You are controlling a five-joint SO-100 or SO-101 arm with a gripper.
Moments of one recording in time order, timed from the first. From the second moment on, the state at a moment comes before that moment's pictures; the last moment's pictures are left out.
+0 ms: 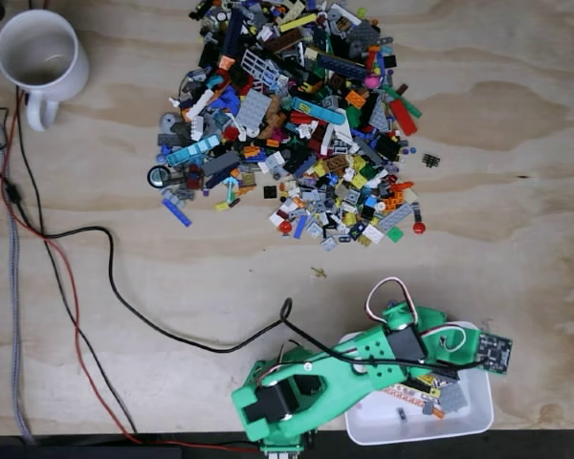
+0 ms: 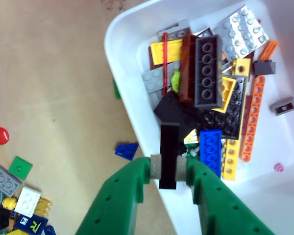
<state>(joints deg) 65.3 122.4 106.4 87.2 -51.9</state>
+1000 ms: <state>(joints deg) 32.4 127.4 121.3 67.7 -67.5</state>
